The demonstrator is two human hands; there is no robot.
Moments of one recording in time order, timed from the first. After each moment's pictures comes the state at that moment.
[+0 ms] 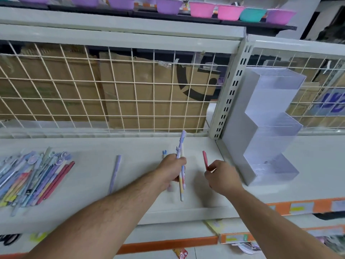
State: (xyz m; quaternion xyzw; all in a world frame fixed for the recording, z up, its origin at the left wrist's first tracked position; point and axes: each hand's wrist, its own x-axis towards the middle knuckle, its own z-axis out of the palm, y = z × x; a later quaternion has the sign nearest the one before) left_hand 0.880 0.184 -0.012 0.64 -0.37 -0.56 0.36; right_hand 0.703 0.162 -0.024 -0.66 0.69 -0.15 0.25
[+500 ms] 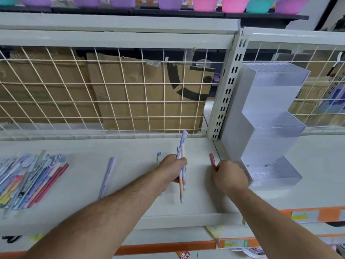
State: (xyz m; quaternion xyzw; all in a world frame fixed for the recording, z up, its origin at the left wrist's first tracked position) left_hand 0.854 0.164 -0.012 0.65 -0.35 -0.57 0.36; right_hand 0.670 0.123 -0.037 -0.68 0.72 -0.07 0.13
